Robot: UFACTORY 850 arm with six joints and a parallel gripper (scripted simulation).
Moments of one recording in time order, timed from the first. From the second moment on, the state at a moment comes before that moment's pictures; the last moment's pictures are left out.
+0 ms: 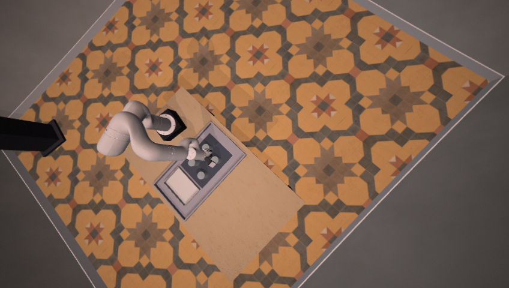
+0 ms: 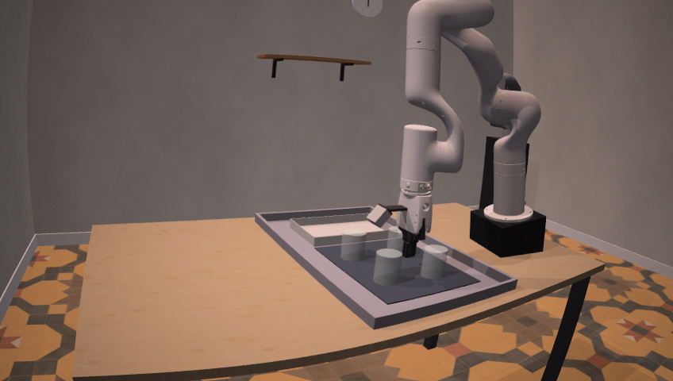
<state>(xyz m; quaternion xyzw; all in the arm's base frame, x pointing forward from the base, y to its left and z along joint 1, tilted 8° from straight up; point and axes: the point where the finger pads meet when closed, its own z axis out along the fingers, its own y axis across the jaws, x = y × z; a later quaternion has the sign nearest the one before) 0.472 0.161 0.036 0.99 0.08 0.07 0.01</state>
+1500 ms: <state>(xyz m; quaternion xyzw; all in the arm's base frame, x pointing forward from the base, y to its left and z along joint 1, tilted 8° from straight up) 0.477 0.162 0.036 0.99 0.08 0.07 0.01</state>
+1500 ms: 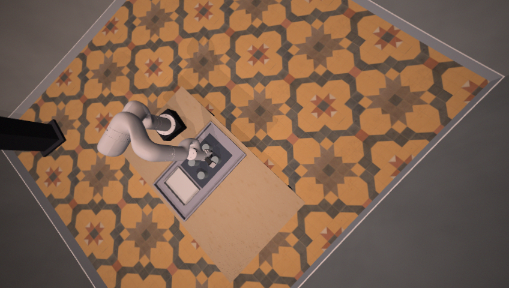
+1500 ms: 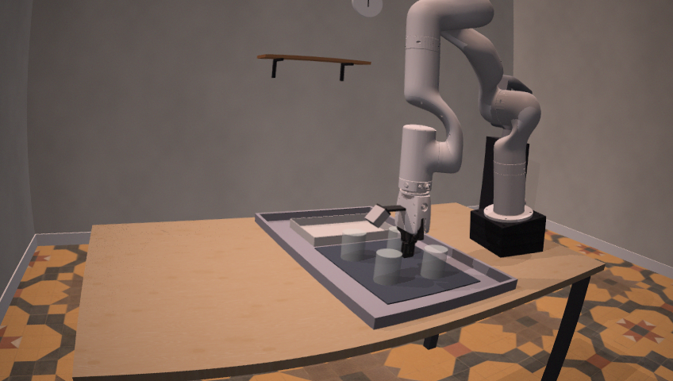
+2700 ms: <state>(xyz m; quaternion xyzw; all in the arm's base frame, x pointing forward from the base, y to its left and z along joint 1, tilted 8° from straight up) 0.481 0.162 0.037 0.99 0.08 0.07 0.01</state>
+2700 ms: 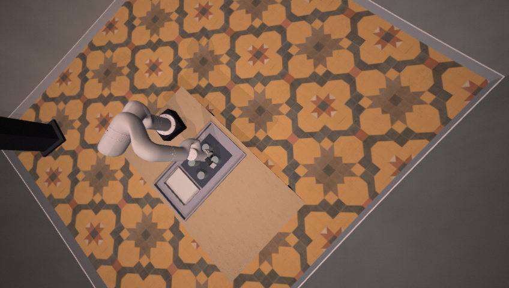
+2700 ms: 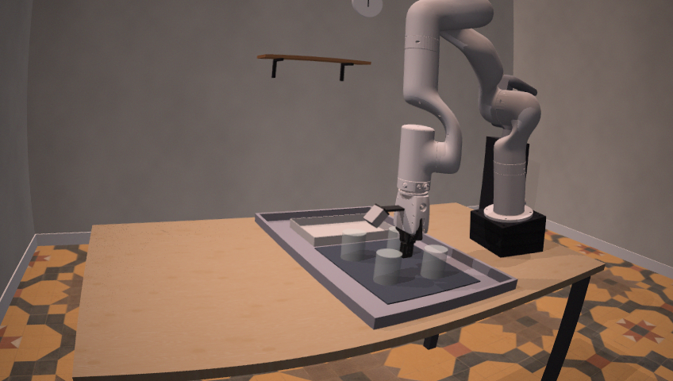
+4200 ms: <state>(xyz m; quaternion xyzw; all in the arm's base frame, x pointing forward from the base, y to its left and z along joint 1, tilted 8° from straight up) 0.486 0.163 0.038 0.99 0.08 0.07 0.01</state>
